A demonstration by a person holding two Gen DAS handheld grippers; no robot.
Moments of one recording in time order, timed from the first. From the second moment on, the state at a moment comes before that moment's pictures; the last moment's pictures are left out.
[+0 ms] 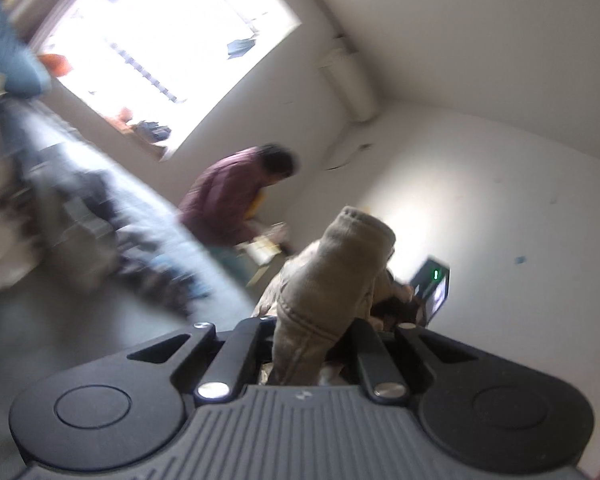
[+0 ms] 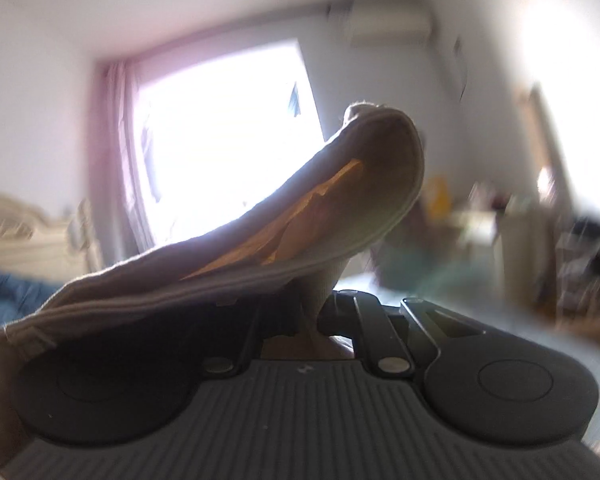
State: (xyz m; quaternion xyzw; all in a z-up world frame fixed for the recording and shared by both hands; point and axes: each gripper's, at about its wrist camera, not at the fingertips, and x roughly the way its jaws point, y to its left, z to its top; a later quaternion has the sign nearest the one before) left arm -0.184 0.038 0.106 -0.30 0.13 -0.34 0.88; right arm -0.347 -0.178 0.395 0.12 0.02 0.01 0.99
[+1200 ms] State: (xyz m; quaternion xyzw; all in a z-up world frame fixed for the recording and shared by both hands) left arm -0.205 0.411 0.003 -0.46 0.07 0.02 0.88; right arm -0.181 0.362 0.282 -0.09 0.21 0.31 0.92
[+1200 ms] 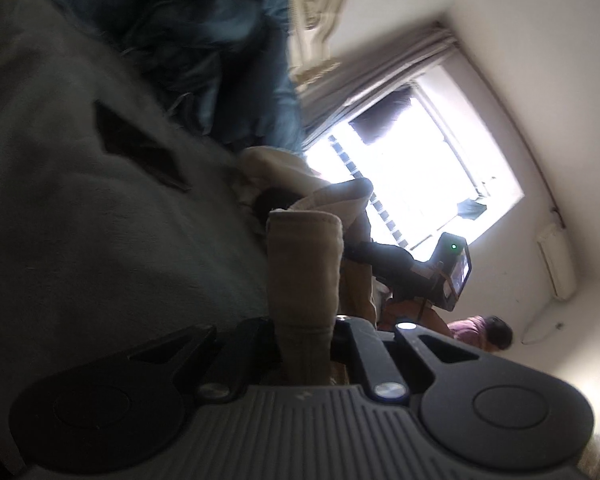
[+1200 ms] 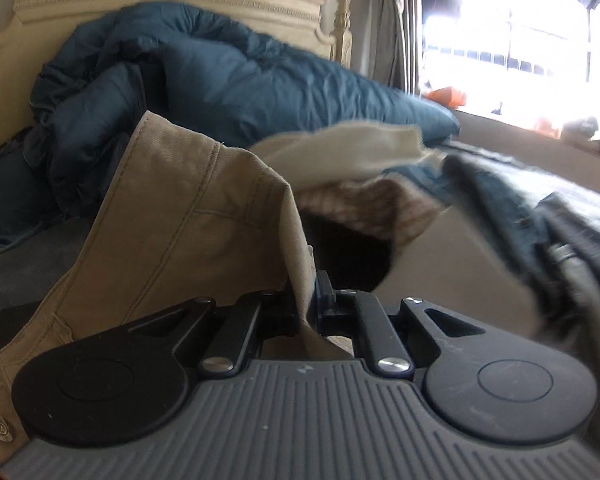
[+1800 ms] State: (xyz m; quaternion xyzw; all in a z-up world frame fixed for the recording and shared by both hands) left arm -0.200 0.425 -0.032 -0.50 0.13 0.04 0.85; right arm -0.155 0.369 0.243 -0.12 0.31 0.35 0.88
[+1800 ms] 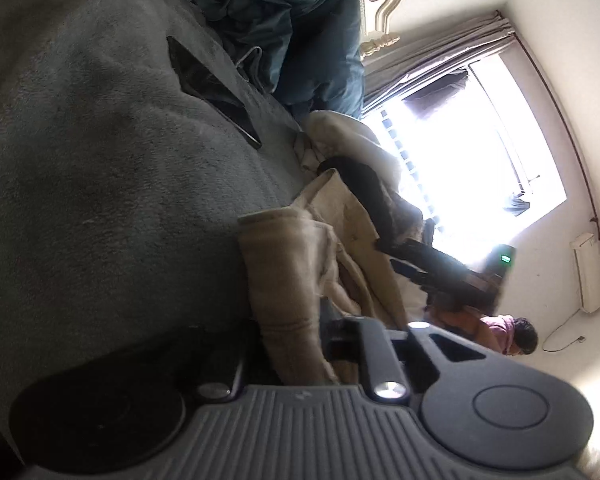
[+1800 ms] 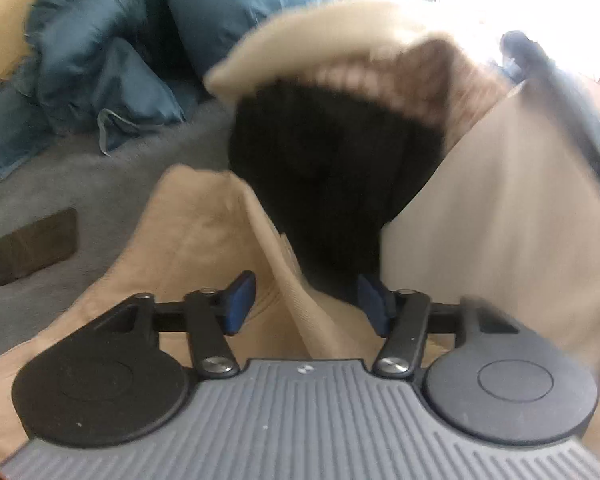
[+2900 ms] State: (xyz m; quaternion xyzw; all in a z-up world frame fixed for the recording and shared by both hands) left arm -0.229 0.419 0.018 -0.36 0.10 0.09 0.92; right arm -0.277 0.408 0.240 -0.09 0.37 0.53 0.76
